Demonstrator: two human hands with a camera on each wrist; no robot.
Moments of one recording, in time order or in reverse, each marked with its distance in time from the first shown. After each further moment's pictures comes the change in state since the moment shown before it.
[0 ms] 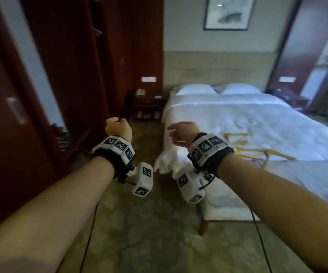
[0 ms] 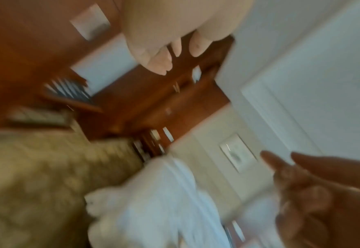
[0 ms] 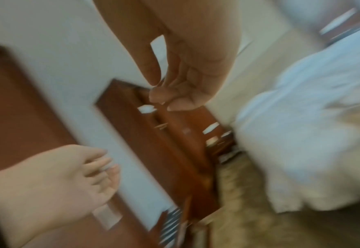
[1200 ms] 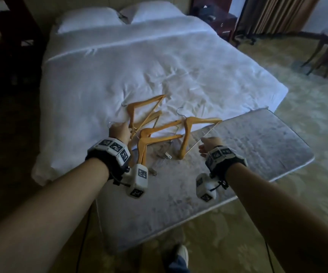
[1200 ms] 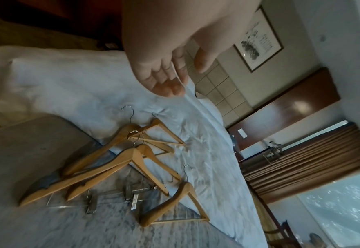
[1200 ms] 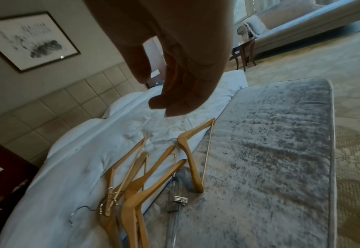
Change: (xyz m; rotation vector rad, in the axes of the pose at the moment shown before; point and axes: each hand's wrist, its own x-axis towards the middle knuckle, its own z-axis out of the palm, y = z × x) left_hand -0.087 -0.136 0.788 0.268 -0.679 -0.303; right_hand 0.387 0.265 -0.683 0.125 0.748 0.556
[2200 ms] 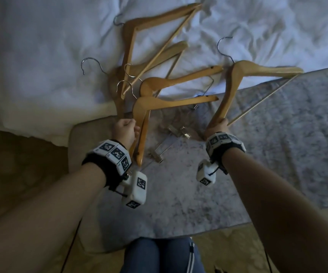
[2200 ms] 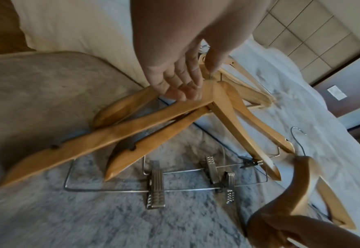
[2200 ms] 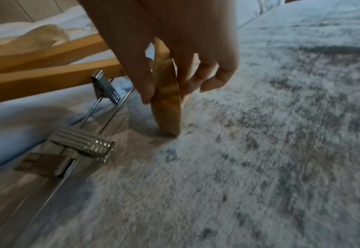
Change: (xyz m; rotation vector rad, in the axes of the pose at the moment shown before) left_hand 0.196 -0.211 0.123 0.151 0.103 -0.262; right_hand 0.316 0.140 0.146 -0.591 -0.014 0.161
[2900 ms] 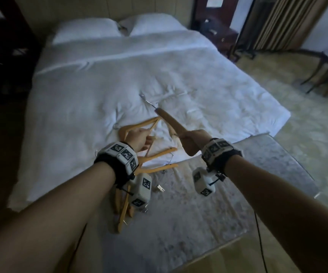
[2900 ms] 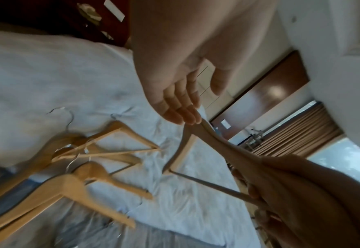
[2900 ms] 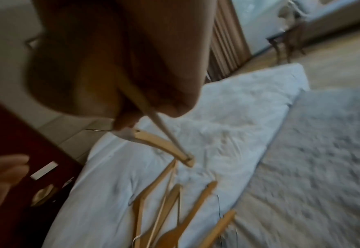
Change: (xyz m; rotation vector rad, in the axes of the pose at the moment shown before) left_hand -0.195 0.249 -0.073 -0.158 -0.411 0.323; right_hand -0.276 -0.134 -0.257 0.212 -0.168 -0.411
